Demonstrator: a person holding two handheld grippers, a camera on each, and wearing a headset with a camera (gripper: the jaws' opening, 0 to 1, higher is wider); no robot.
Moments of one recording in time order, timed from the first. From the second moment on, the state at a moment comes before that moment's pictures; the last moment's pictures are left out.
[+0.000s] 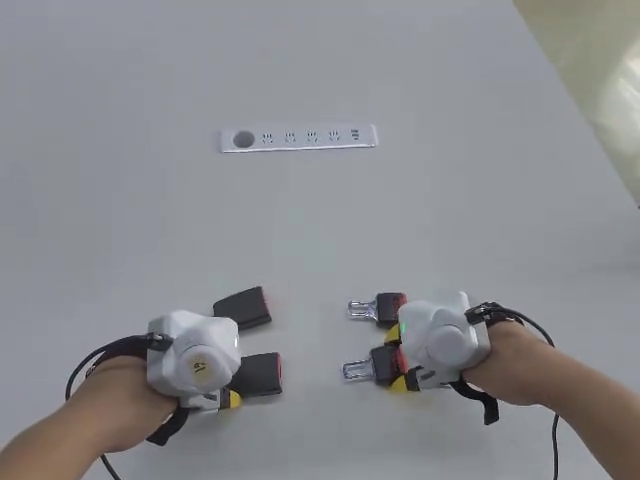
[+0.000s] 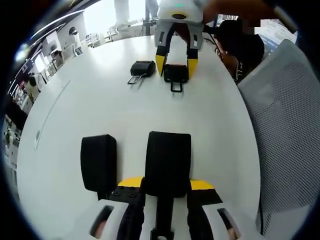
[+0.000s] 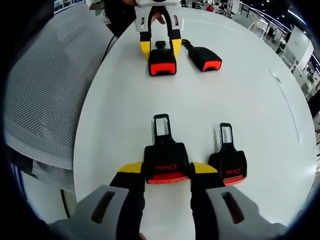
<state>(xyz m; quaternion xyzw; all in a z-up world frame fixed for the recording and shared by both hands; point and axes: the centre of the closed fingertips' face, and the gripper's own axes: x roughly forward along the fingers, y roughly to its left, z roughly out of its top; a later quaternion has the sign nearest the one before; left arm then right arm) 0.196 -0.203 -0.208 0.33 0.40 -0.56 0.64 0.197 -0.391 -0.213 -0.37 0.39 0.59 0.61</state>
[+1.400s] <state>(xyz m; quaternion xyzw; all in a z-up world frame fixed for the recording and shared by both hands) 0.196 -0.201 -0.211 0.34 0.40 -0.56 0.64 0.196 -0.321 -0.213 -0.33 0.37 0.58 0.64</state>
